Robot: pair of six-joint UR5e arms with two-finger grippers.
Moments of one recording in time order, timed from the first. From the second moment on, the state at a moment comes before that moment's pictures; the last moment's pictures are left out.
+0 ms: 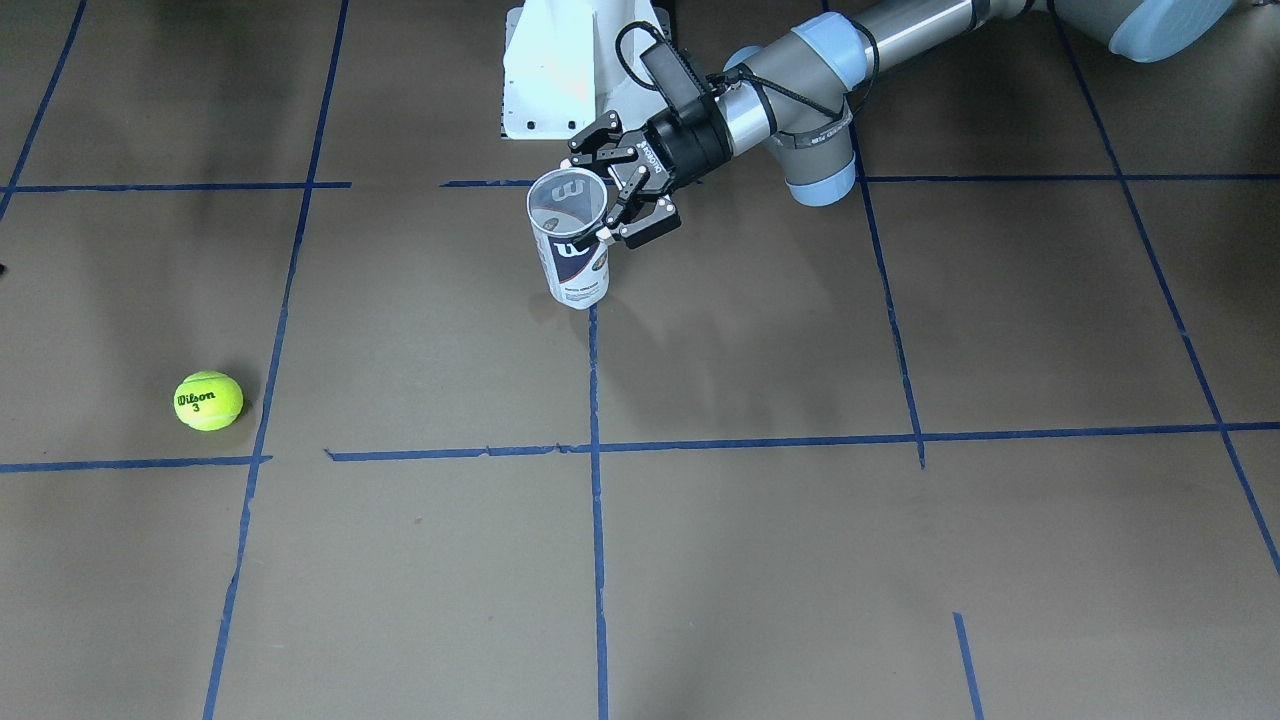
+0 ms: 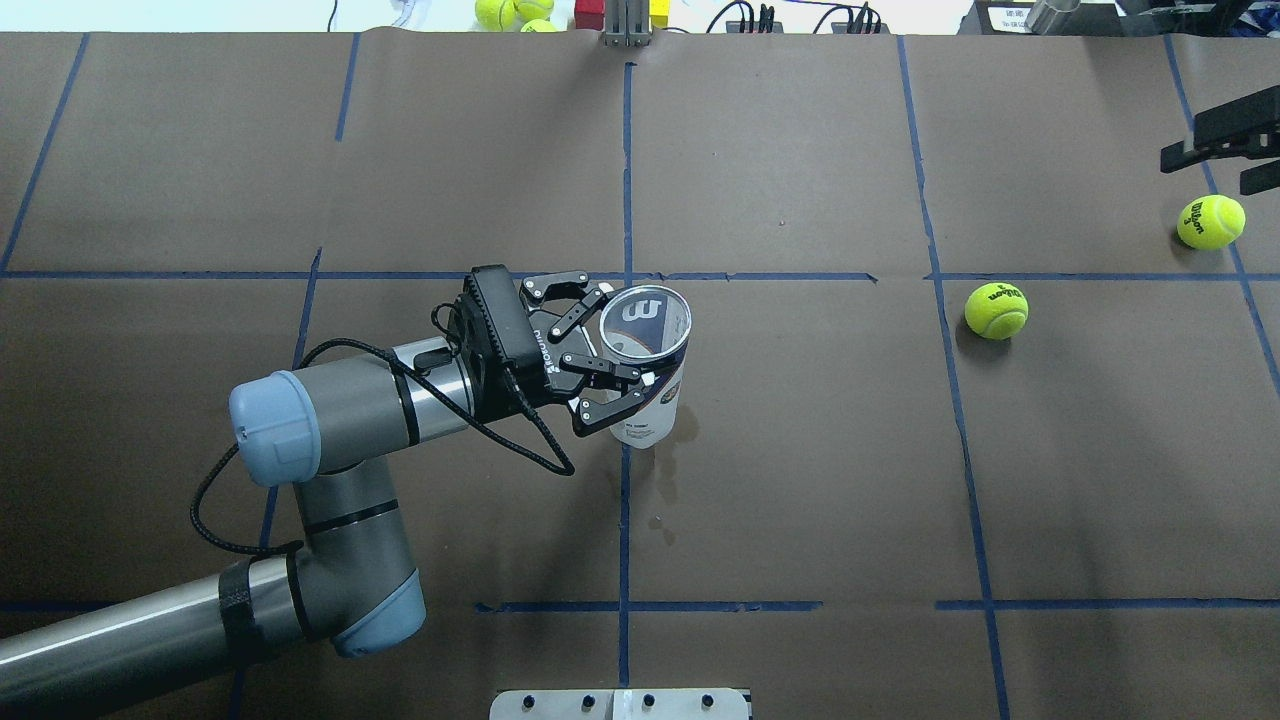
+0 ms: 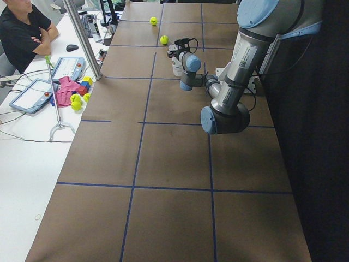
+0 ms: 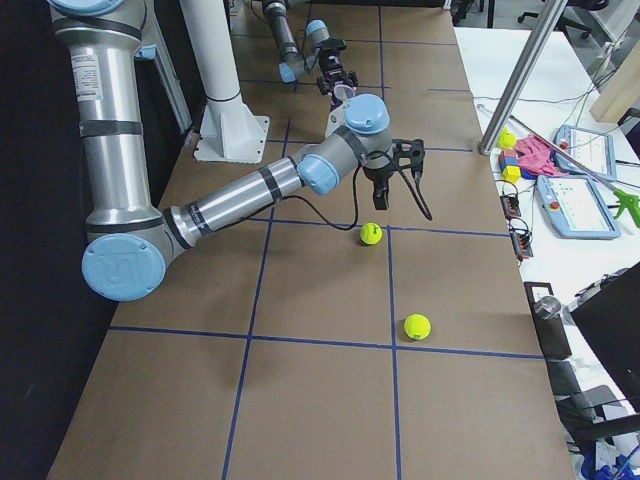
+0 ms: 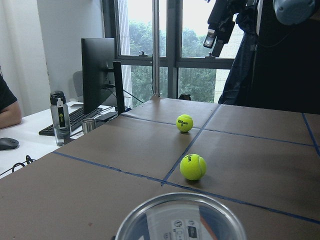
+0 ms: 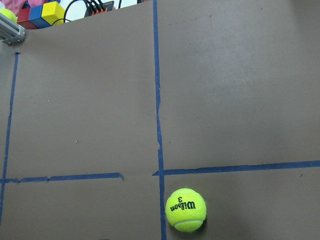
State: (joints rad) left arm -0.42 -2.13 -1.52 -3.07 -1.54 -0.29; right arm 1.25 -1.48 1.97 -1.28 2.33 0.86
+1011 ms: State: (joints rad) left arm -0.42 -2.14 -1.43 -3.15 -1.53 -0.29; right arm 1.01 -1.39 1.82 -1.29 2.13 0.90
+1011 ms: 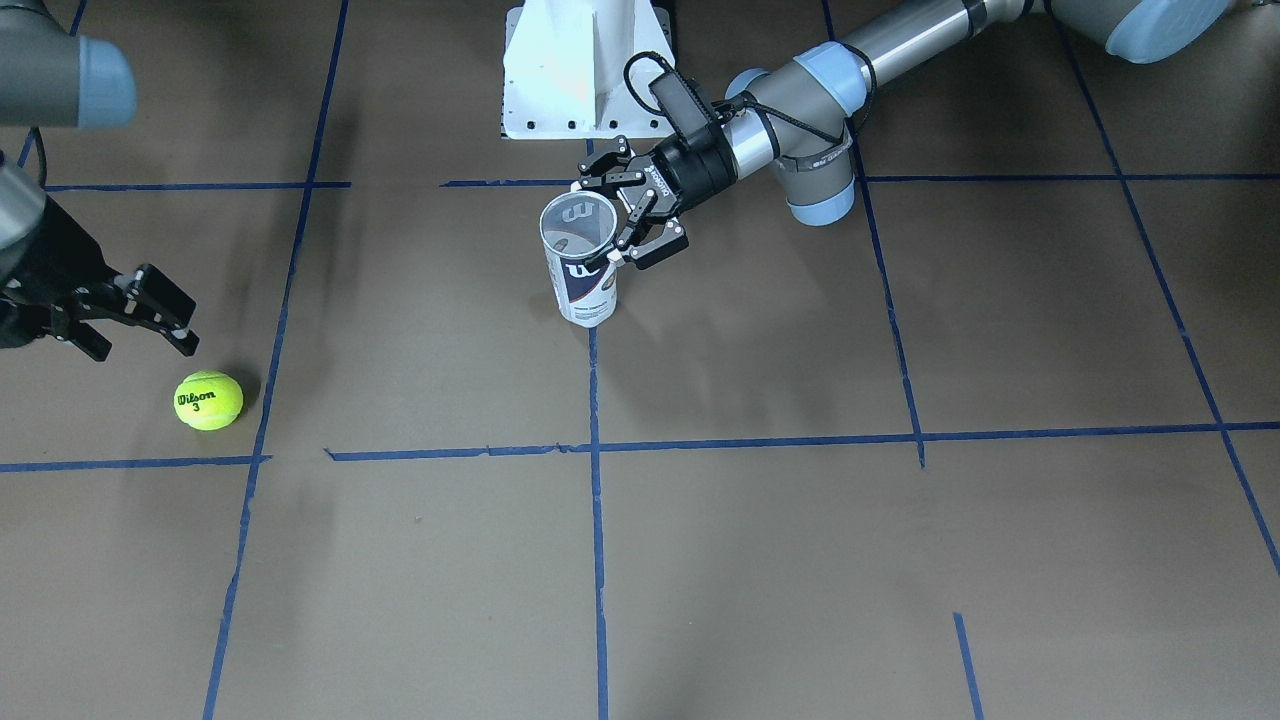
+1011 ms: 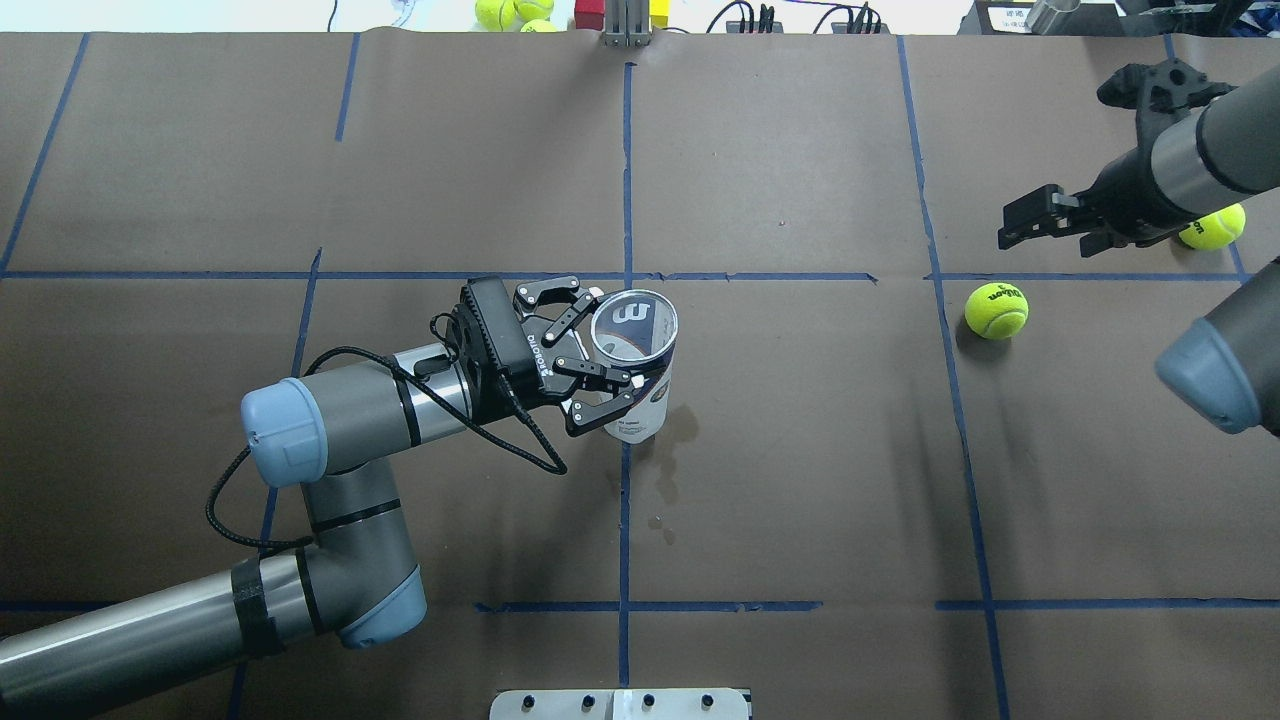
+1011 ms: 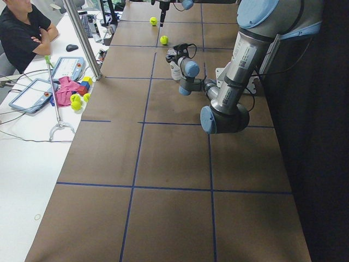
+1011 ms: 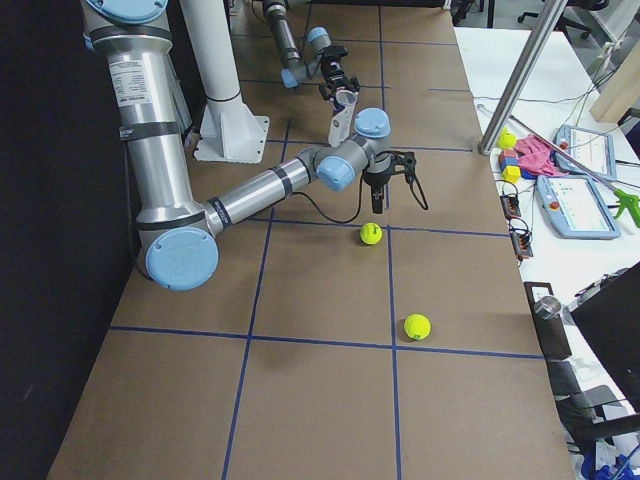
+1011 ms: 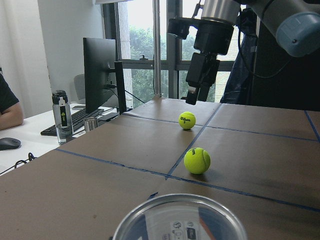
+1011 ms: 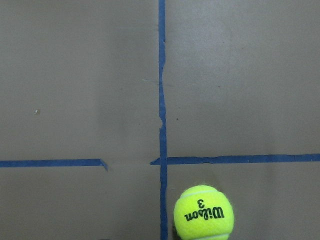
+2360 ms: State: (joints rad) left arm -0.42 -2.14 -1.43 -3.16 -1.52 -0.29; right arm 0.85 -1.31 1.58 -1.29 2.00 0.88
